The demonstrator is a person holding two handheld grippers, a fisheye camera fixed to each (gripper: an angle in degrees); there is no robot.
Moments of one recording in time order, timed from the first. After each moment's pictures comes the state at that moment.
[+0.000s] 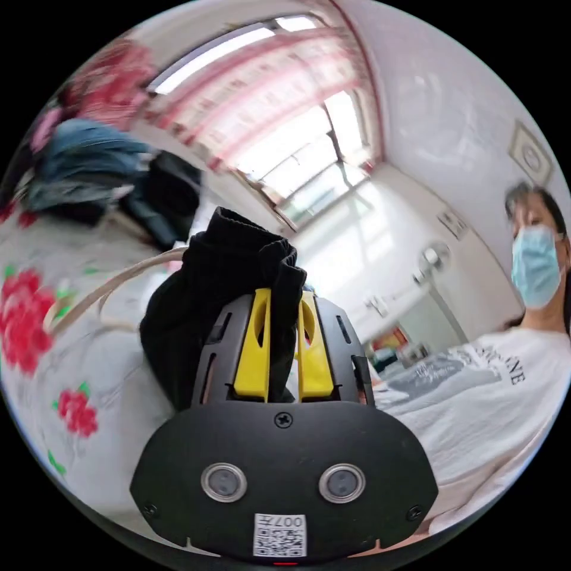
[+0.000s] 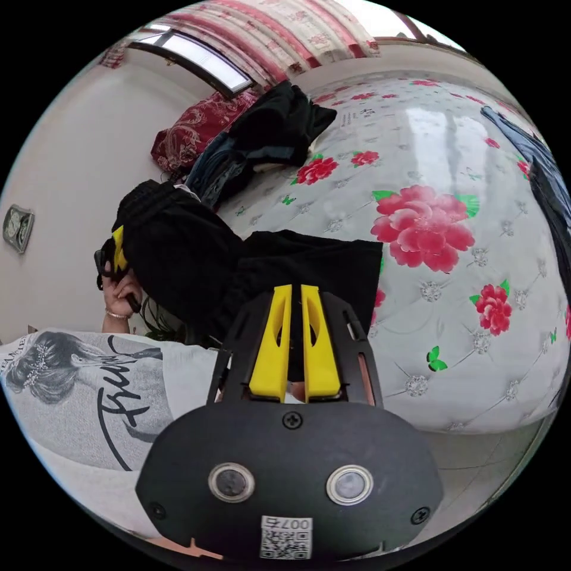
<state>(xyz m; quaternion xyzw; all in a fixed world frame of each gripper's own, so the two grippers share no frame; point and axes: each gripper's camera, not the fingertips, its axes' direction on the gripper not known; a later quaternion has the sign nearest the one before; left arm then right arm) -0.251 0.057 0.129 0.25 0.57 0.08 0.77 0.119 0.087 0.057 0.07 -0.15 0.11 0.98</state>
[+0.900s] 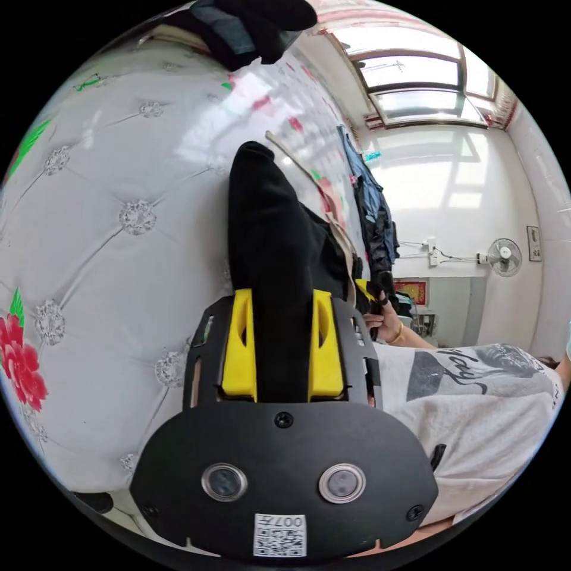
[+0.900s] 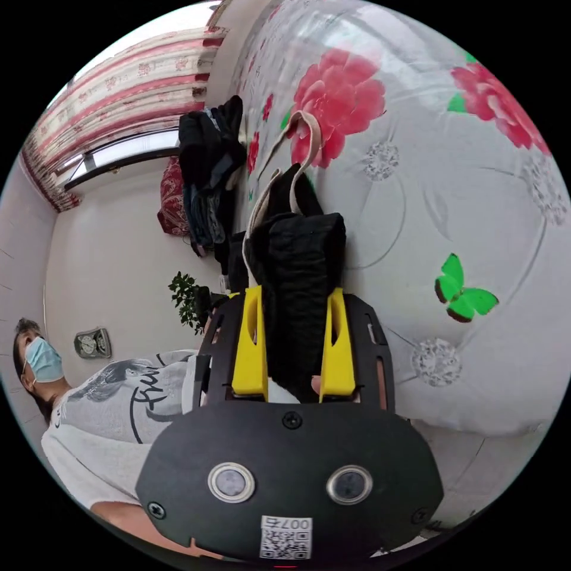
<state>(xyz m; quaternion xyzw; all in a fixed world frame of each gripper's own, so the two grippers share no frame) -0.172 0.031 0.302 -0.10 0.52 -0.02 0.85 0.323 0.115 0.124 -0.01 -0.38 0.29 0.88</state>
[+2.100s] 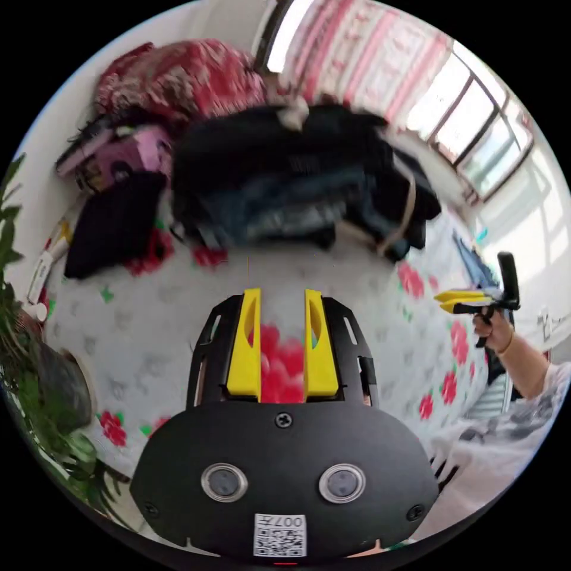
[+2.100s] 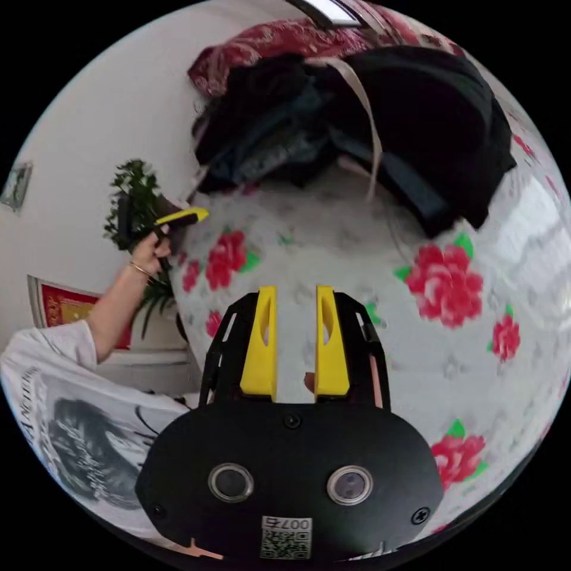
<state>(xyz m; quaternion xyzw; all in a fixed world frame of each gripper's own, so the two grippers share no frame) -0.303 -0.140 0.208 0.02 0.16 -0.07 0.98 -0.021 -0.195 0.198 -0.16 -0.11 -0.12 0.97</state>
